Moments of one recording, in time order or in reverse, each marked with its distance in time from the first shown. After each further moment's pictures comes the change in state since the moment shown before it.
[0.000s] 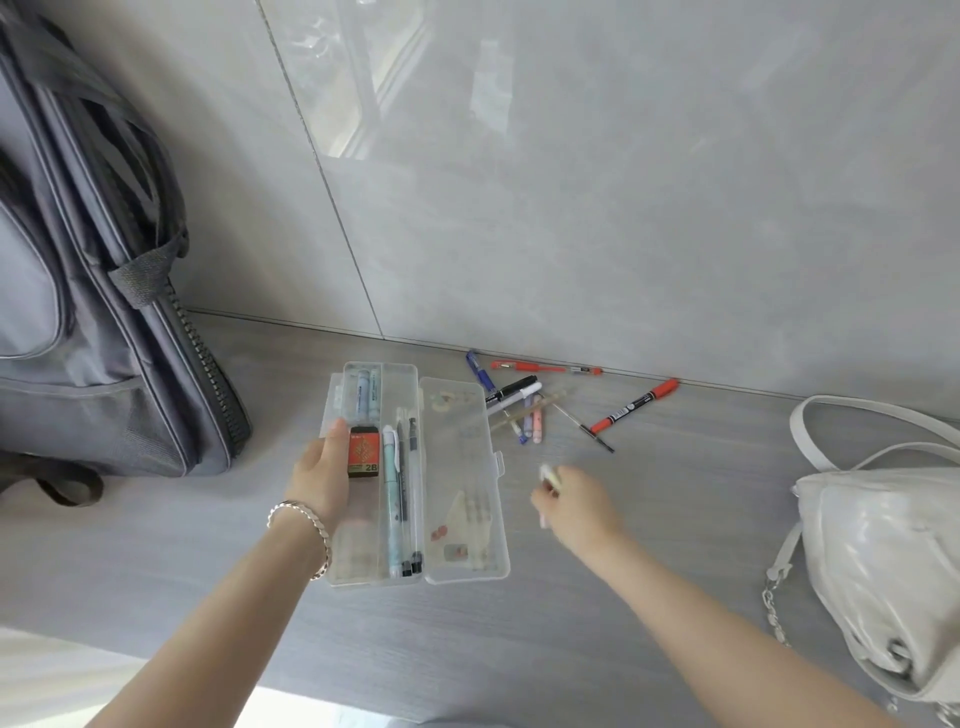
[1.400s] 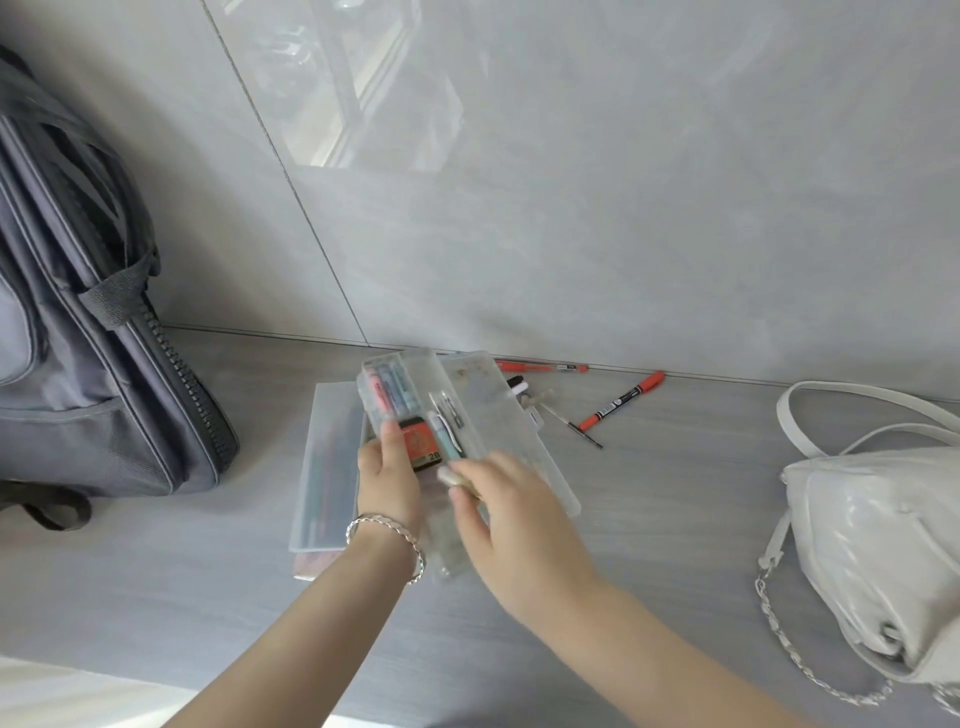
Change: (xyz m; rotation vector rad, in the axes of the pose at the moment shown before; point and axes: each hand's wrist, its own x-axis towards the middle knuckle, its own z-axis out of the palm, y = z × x) left_hand -0.053 0.036 0.057 -0.308 -0.025 -0.039; right_hand -0.085 -0.074 -0.021 -0.007 0.243 -0.592
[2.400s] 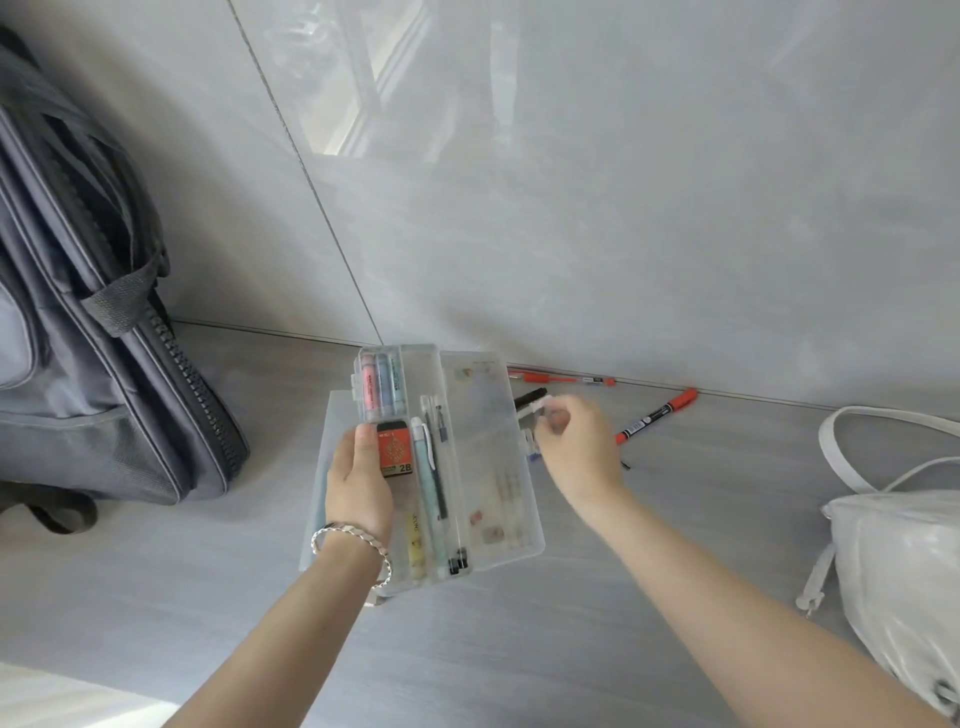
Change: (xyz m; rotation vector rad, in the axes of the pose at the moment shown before) left_hand 0.035 0.009 -0.024 0.054 0.078 0.107; right_hand 0.090 0.097 0.025 0.151 0.185 0.504
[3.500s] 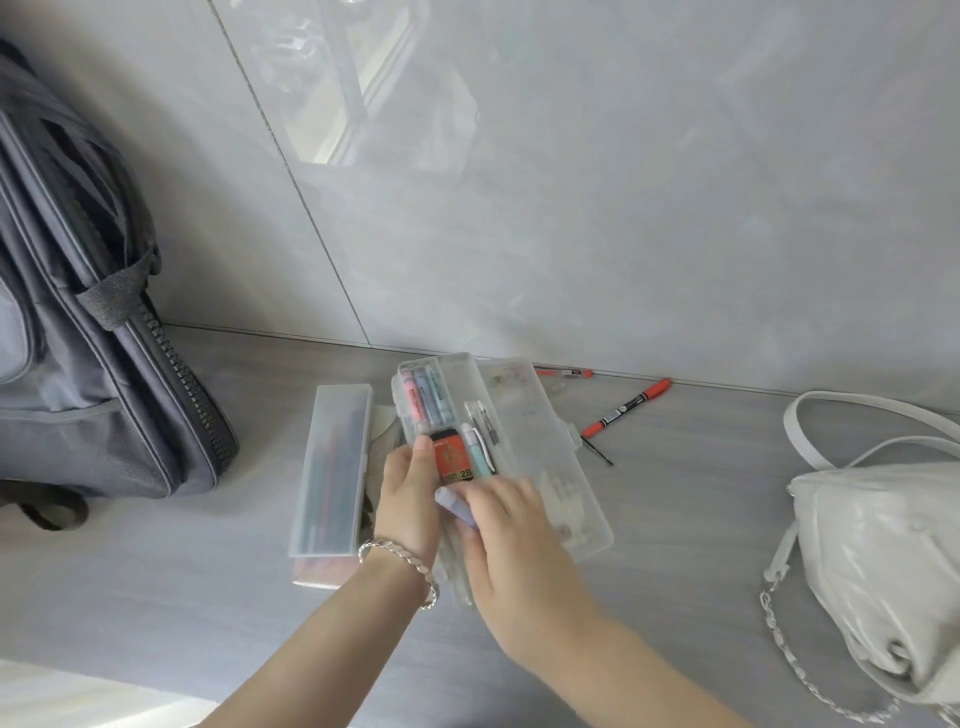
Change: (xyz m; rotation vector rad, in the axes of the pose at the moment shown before) left_hand -0.043 -0.007 0.025 -0.208 -0.225 -0.188; right_hand -0.127 -0.031 -0.022 -0.075 -0.225 -0.572
